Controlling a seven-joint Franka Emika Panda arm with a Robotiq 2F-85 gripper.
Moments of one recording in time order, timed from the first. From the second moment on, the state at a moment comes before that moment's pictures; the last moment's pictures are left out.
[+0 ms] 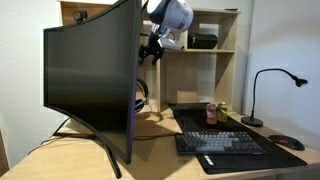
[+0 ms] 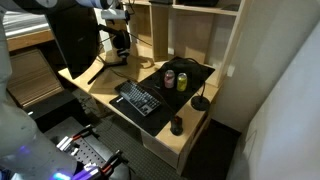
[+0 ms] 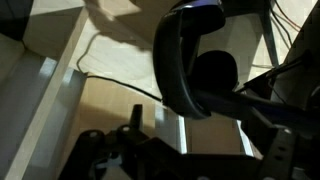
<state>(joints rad) 0.22 0.45 0.26 -1.50 0.02 2.54 -0.28</state>
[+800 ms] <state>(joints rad) 0.32 0.77 0.17 -1.23 -0.11 2.53 -0.17</state>
